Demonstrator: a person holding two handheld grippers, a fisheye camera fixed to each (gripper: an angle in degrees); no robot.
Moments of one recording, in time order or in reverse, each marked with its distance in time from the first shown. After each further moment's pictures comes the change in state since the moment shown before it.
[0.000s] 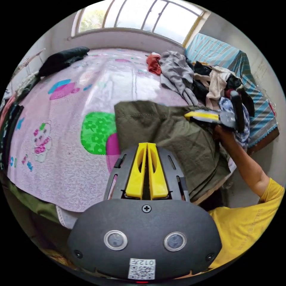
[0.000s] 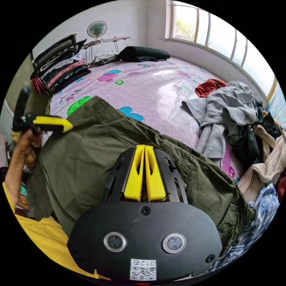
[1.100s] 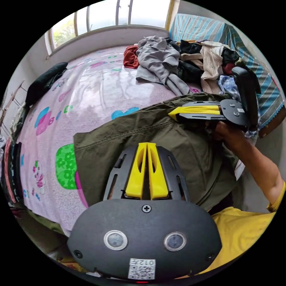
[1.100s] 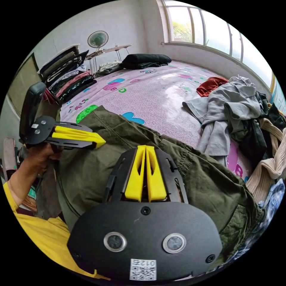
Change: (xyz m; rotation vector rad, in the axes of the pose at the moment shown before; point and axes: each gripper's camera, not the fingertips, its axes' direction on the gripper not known) left arm 0.145 -0.036 0.043 -0.160 -0.120 0.216; right arm -0.028 0.021 -0.015 0.053 -0.131 0.061
